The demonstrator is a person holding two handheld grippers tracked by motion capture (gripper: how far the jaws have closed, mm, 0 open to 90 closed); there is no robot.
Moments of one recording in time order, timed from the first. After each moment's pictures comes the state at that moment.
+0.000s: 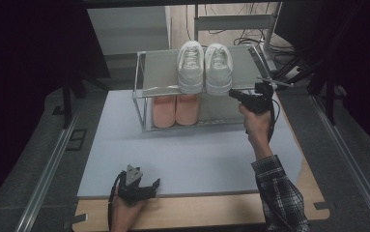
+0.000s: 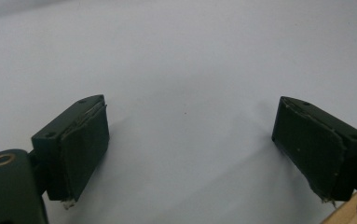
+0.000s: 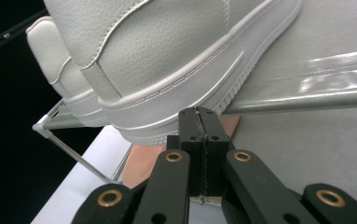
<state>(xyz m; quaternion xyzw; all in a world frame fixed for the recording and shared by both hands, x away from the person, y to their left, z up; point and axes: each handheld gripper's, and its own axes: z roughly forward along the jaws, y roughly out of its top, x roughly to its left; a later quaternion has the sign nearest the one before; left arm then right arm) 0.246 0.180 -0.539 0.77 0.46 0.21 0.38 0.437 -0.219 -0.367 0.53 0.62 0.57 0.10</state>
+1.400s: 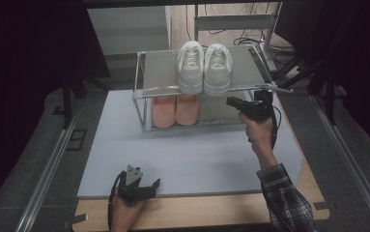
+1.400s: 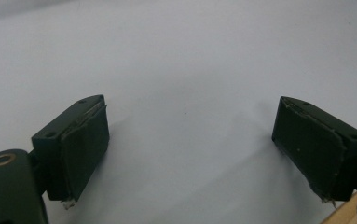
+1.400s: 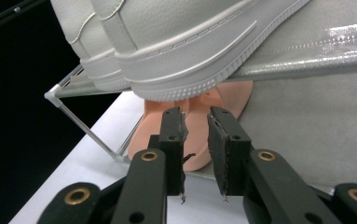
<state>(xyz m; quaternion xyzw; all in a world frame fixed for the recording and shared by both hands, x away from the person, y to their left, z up) 0.246 0.180 -0.539 0.77 0.46 0.21 0.38 0.416 -0.220 -0.373 0.51 0.65 0.56 0.10</state>
